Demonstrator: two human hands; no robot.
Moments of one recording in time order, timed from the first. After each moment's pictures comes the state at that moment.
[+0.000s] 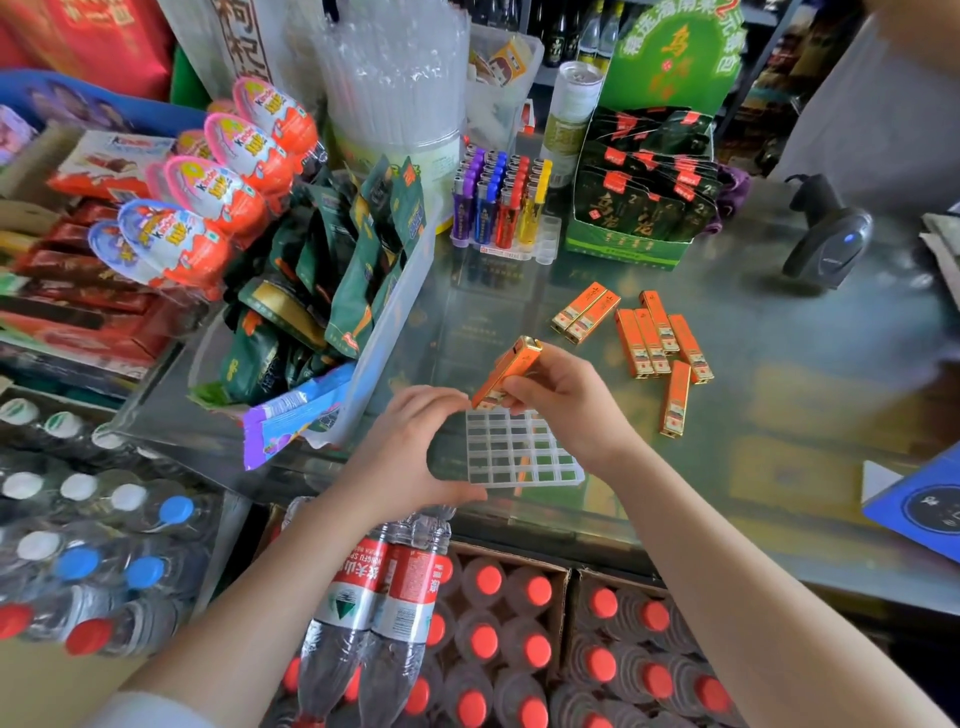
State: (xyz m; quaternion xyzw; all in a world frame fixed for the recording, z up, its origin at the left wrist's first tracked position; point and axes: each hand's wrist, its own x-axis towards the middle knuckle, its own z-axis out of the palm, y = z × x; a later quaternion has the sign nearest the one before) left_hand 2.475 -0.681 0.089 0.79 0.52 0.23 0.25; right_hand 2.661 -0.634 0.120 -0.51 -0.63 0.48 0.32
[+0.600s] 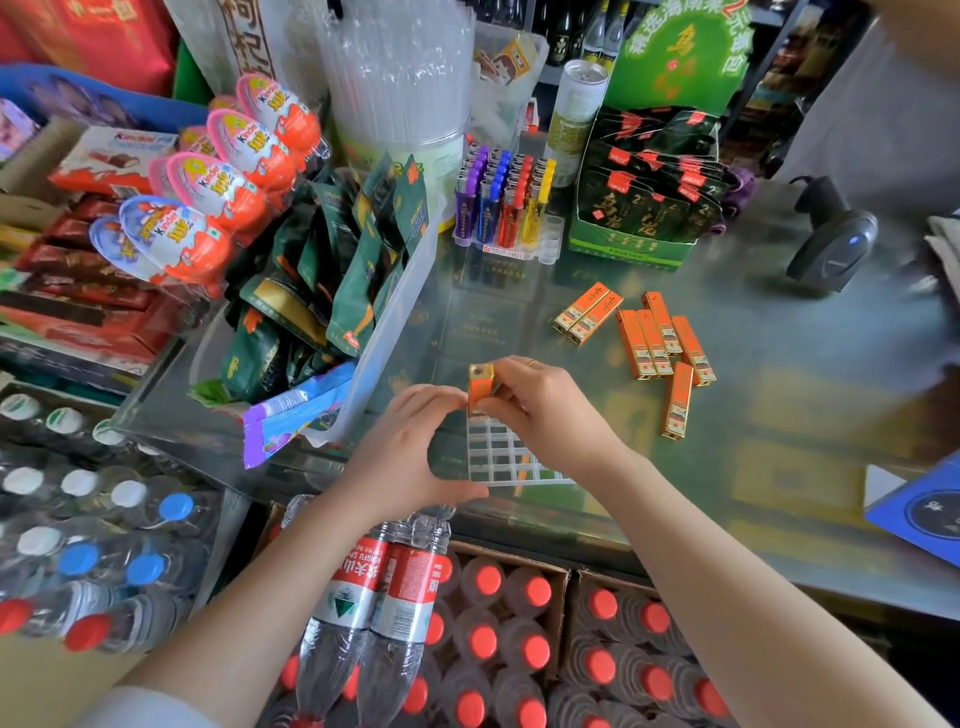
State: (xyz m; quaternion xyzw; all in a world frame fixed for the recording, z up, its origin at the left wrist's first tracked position) left_hand 2.478 -0.682 0.091 0.78 0.54 0.24 0.23; right_hand 2.650 -0.637 0.119 -0.41 -0.83 0.27 0.26
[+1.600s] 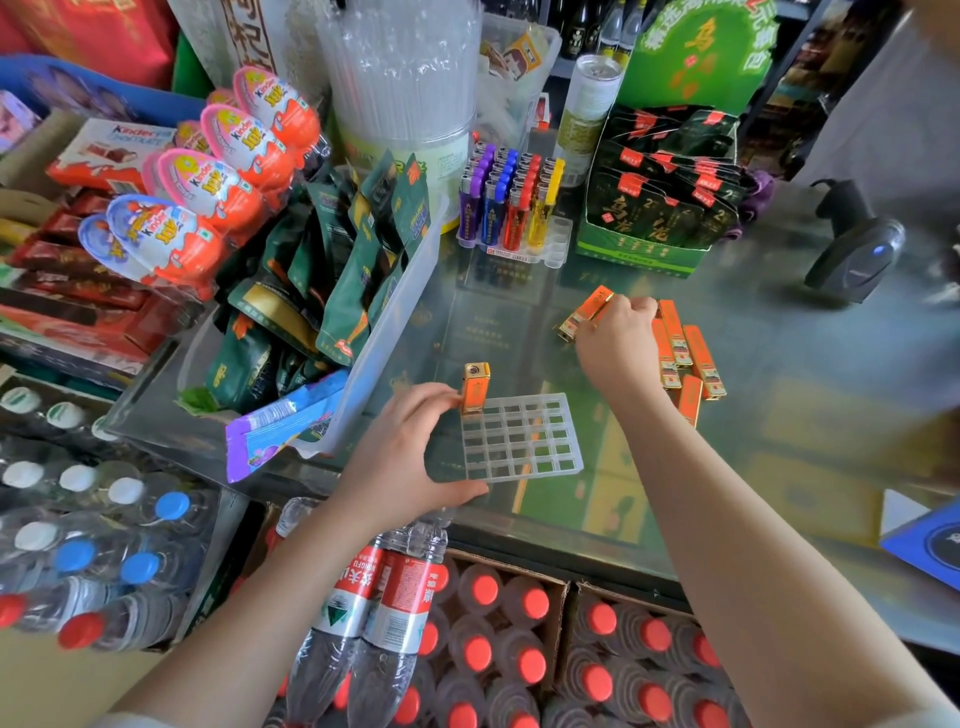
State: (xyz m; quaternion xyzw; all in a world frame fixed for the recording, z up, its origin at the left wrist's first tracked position) left_hand 2.484 -0.679 0.090 0.74 0.58 0.25 0.23; right_hand 2.685 -0.551 0.108 -0.76 -0.60 0.19 0.17
